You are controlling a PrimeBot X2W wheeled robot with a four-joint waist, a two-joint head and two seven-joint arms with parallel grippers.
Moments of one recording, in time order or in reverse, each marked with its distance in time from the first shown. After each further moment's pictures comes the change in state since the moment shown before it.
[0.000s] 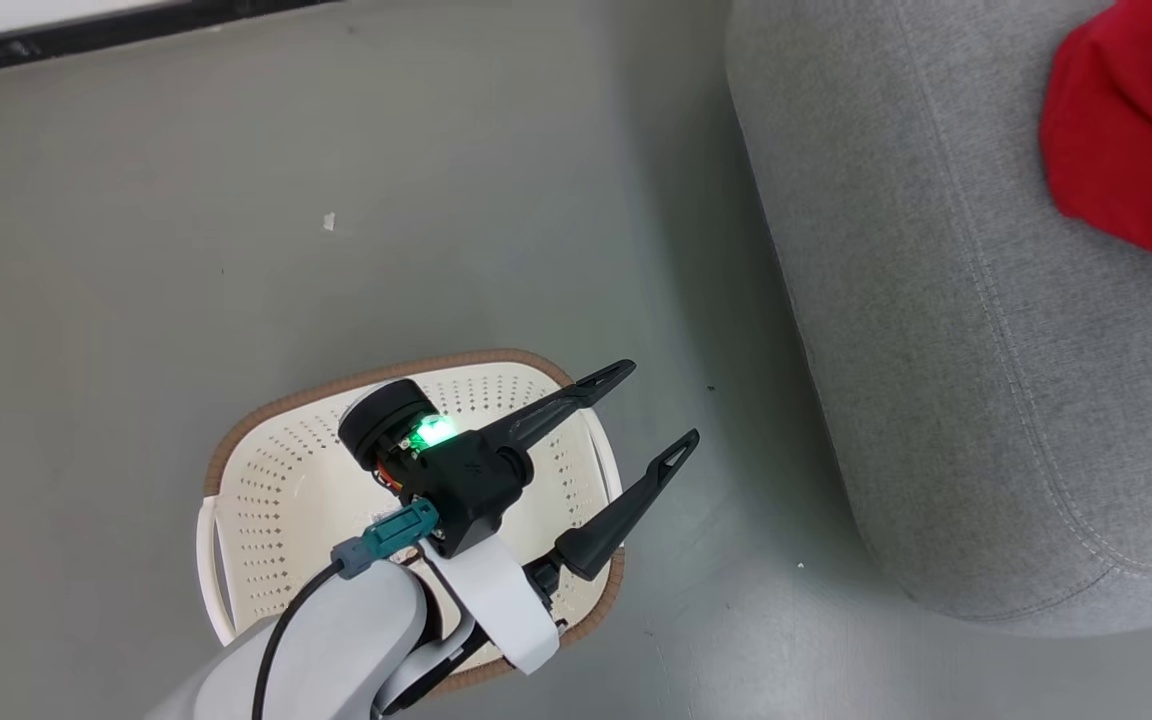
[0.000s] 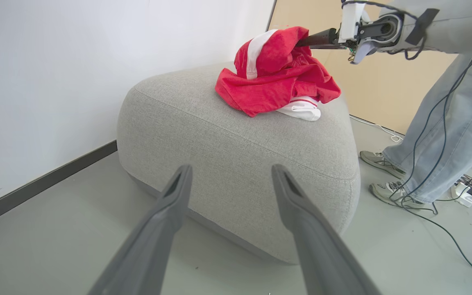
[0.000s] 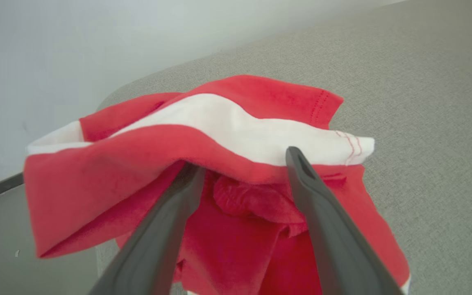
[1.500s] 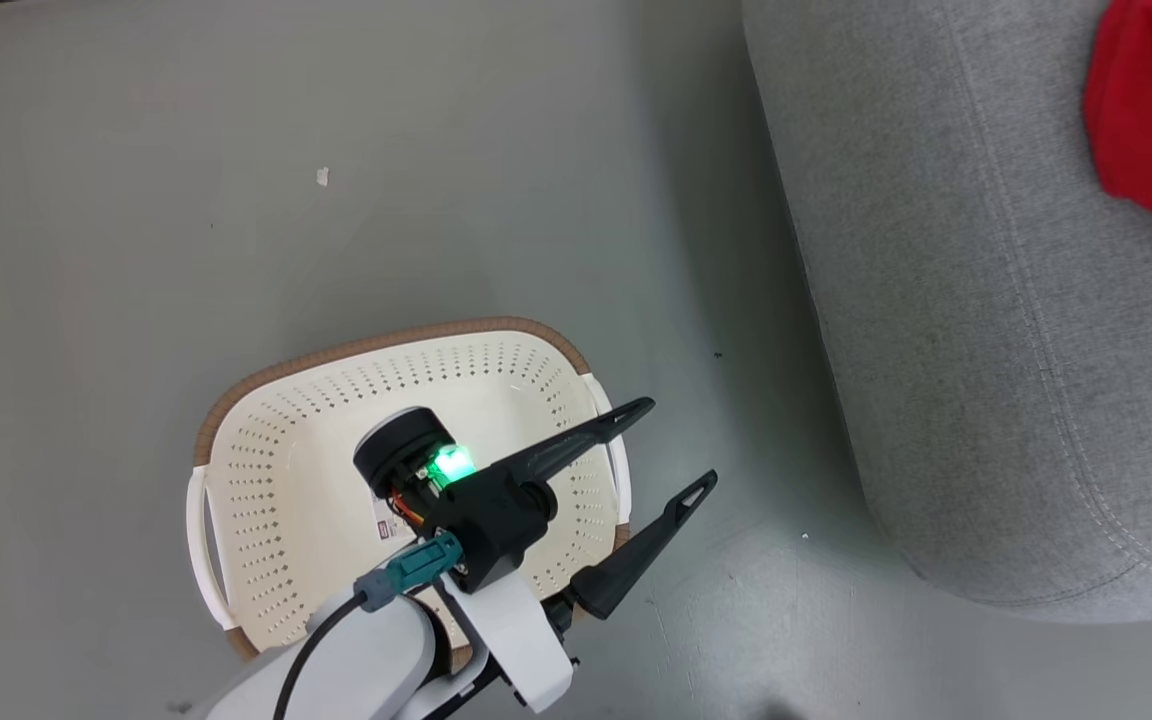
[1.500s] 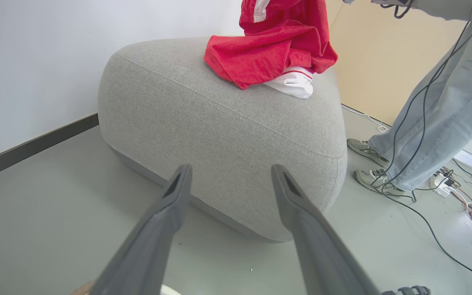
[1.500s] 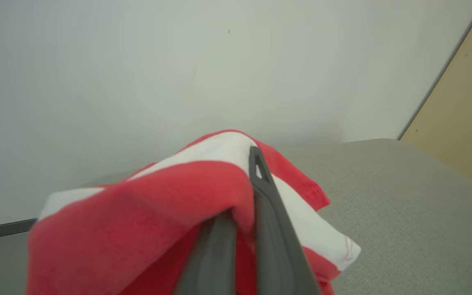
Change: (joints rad) left arm 0.053 0.006 -0.001 -0.072 0.028 0.005 0.066; right arm 0.017 -0.006 -0.314 -0.166 -0.352 0.000 -0.254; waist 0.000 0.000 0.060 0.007
